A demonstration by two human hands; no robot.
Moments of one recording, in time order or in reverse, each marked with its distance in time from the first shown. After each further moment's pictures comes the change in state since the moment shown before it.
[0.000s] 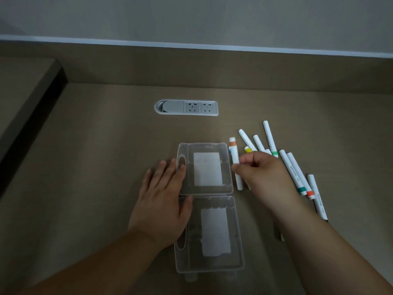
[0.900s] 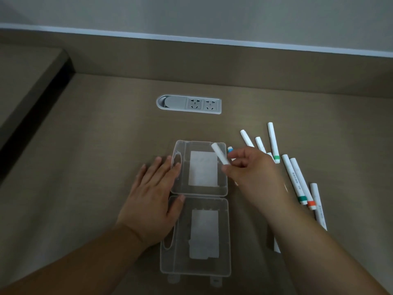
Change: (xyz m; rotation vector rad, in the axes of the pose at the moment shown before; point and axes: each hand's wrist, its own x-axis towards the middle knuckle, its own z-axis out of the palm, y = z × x) left_hand 0.001 0.000 0.001 -0.001 0.002 -0.021; right_hand 0.018 -0.001 0.004 -0.123 -0.086 -0.066
